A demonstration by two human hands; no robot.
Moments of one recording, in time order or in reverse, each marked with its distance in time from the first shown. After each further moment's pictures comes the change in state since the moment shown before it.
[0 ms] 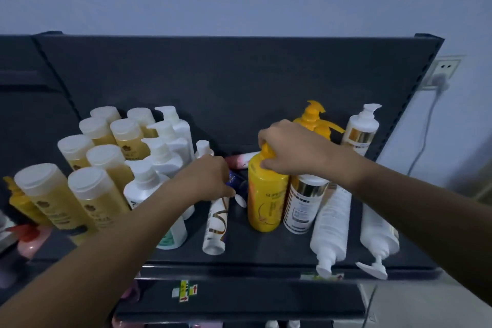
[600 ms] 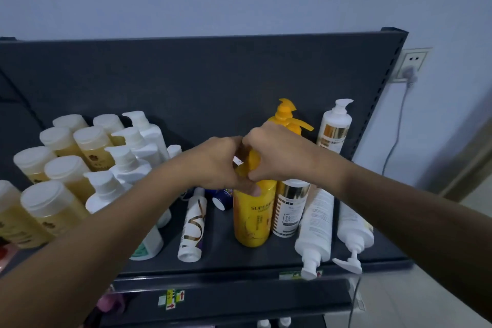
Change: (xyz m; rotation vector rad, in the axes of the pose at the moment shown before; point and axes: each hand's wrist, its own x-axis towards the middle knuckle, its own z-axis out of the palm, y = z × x) left_hand -0.007 0.076 -0.048 -0.232 -0.068 0.294; right_hand -0.026 0.017 -0.007 0.104 0.056 -0.022
